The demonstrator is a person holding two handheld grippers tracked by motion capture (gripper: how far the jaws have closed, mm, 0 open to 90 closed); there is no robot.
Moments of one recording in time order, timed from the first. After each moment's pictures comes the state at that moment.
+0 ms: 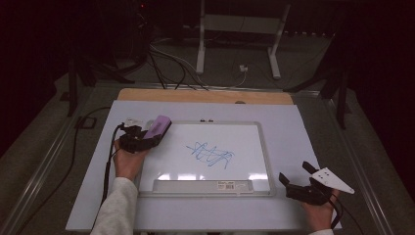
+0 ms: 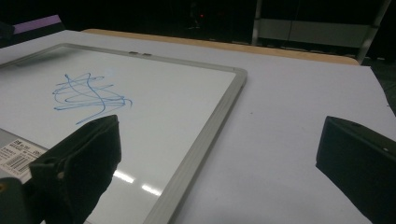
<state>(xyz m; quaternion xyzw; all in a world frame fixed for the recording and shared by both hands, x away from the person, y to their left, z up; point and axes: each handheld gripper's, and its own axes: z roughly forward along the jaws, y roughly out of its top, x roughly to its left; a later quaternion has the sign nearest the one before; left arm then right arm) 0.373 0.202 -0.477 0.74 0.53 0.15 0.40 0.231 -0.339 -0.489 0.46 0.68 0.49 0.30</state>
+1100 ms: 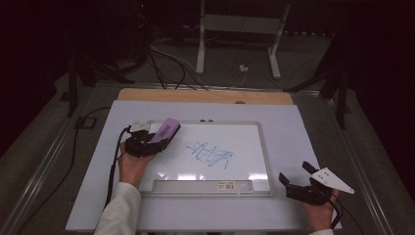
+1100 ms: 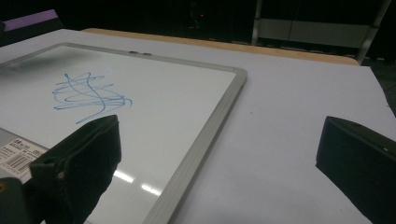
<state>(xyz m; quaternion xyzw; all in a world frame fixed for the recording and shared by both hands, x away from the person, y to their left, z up) 0.356 0.181 -0.469 0.75 0.49 0.14 0.42 0.231 -0.339 -0.489 0.46 0.68 0.49 0.30</state>
